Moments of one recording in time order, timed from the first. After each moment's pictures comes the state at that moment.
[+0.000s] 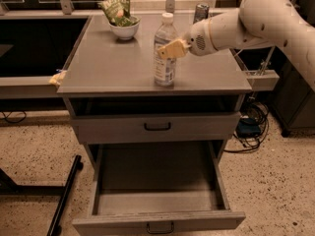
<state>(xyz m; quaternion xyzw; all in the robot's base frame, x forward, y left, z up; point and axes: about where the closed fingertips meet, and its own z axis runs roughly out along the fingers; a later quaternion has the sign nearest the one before) 0.699 -0.053 0.930 -0.40 0.76 0.25 0.45</state>
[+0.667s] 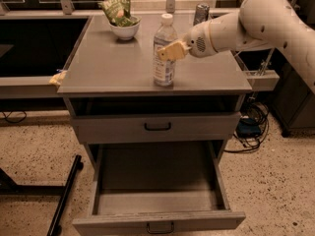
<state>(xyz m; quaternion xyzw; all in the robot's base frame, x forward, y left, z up) 0.696 -0.051 0.925 -0.41 0.75 0.26 0.44</state>
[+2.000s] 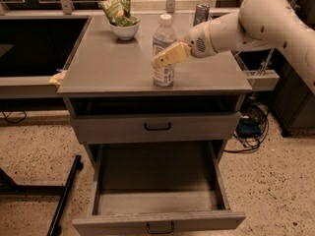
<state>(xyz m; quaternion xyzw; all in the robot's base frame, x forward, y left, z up) 0.696 -0.051 0.925 -0.41 0.75 0.26 0.44</state>
